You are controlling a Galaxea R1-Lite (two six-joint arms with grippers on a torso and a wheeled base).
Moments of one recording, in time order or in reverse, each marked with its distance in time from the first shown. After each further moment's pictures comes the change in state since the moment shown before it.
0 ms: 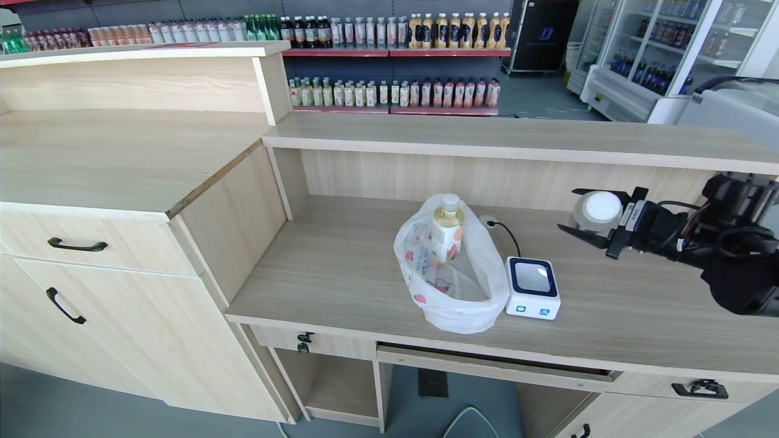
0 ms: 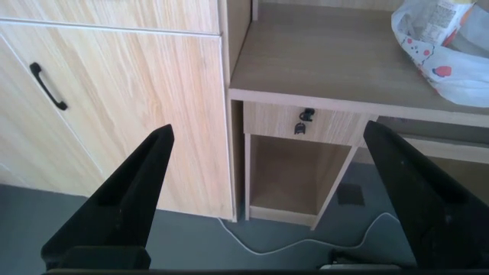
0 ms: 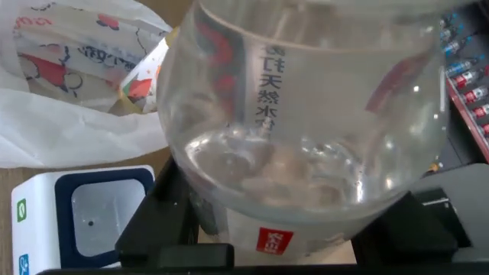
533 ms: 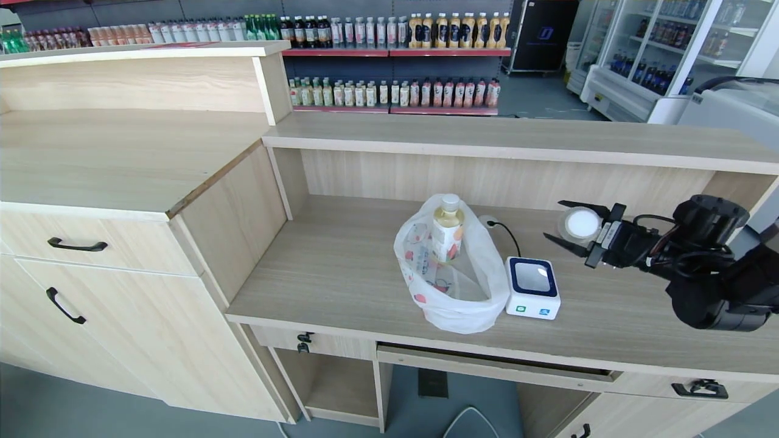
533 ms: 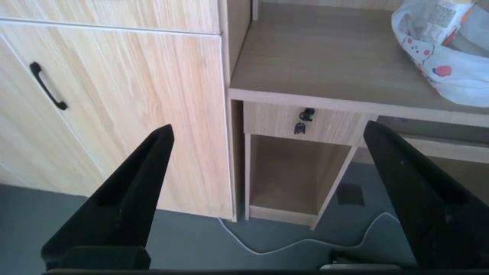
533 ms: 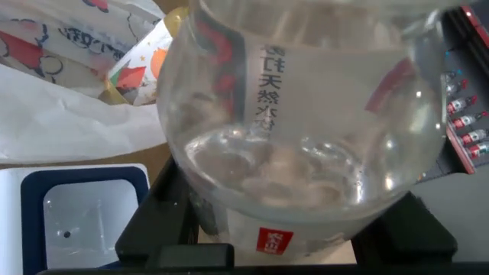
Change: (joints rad) left arm 0.001 0.000 0.000 0.000 0.000 0.000; right arm 0.014 0.174 -0.013 -0.254 0.003 0.044
